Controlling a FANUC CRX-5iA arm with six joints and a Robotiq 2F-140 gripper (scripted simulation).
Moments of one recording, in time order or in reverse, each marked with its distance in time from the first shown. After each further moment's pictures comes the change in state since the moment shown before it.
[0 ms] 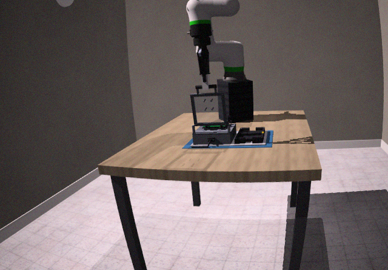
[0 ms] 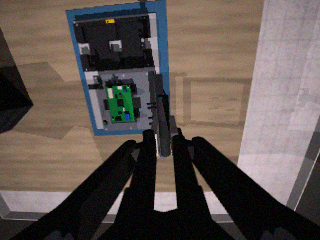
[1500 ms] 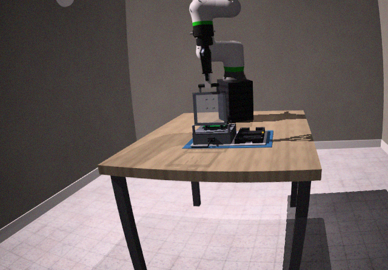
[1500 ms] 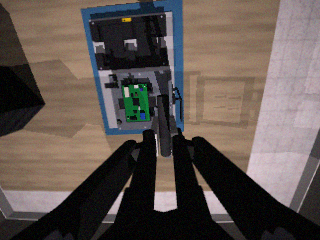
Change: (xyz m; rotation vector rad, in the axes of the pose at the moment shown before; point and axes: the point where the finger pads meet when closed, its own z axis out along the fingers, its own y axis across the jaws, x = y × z) arm 0.000 -0.047 -0.001 0.001 0.000 0.000
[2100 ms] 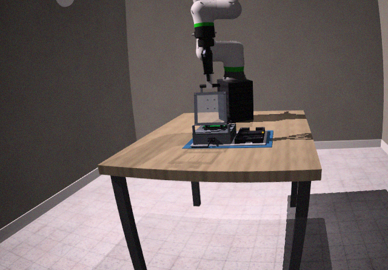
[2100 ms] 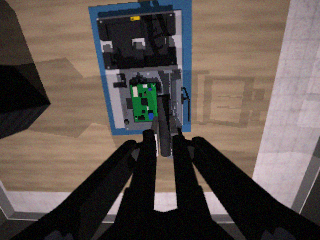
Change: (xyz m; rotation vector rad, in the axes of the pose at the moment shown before) arm 0.000 -0.026 0.004 0.000 0.000 0.000
